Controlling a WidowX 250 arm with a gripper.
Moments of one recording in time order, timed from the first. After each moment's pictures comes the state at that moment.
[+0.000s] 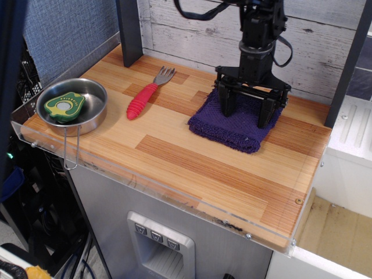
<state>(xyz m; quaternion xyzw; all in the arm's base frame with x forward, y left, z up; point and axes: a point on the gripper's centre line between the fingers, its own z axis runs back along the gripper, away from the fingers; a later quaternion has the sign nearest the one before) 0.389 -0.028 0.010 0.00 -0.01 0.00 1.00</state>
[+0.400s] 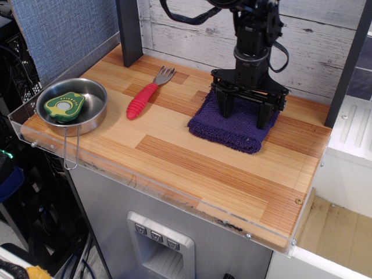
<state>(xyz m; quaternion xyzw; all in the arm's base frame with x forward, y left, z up) 0.383 -0.028 0.013 0.02 -0.05 -0.01 1.00</state>
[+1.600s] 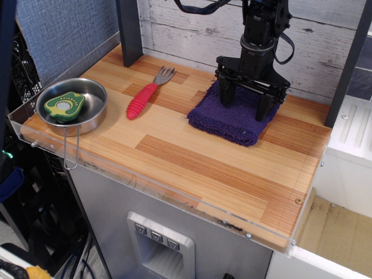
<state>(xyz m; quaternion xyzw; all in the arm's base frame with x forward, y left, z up) 0.407 -0.025 0.026 0.04 -0.07 -0.04 1.00</state>
